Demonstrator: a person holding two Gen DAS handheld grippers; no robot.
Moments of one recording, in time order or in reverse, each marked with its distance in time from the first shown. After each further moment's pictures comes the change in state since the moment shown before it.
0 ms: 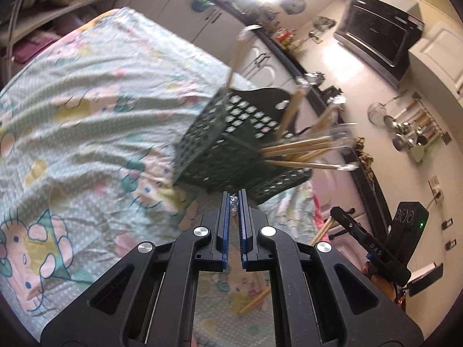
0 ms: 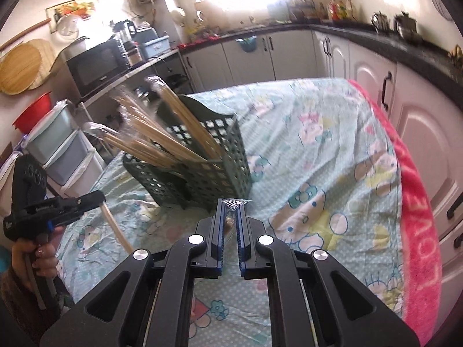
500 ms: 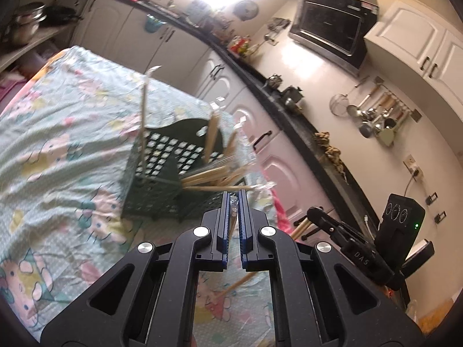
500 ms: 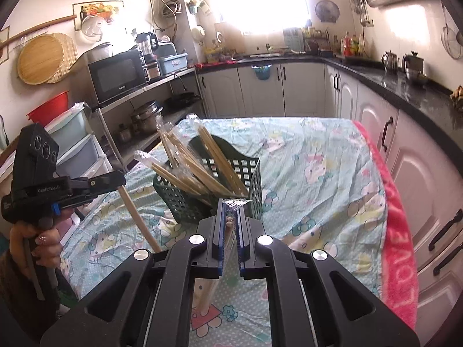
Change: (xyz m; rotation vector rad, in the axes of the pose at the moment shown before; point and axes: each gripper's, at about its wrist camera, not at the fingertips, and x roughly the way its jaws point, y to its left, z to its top) left arm -0.013 -0.070 0.019 0.152 -0.055 -0.131; right arm -0.051 0.028 0.020 -0.102 -0.114 -0.002
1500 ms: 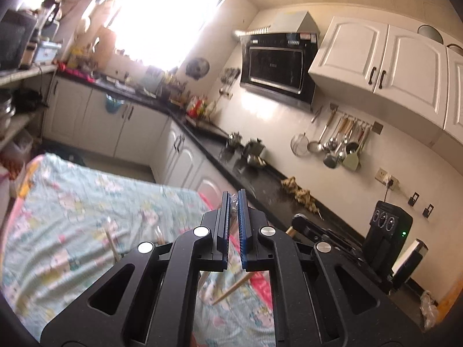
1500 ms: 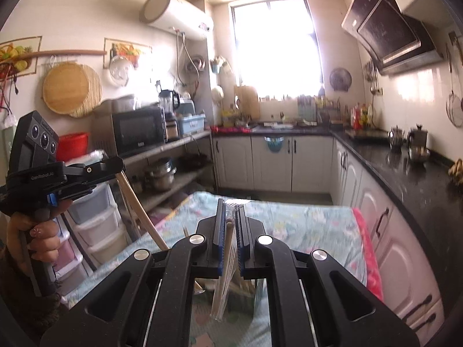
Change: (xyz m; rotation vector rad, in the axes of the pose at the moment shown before) left arm -0.082 -0.096 0.093 0.235 -0.276 -0.081; right arm -0.078 0.031 0.103 -0.117 -0.321 0.030
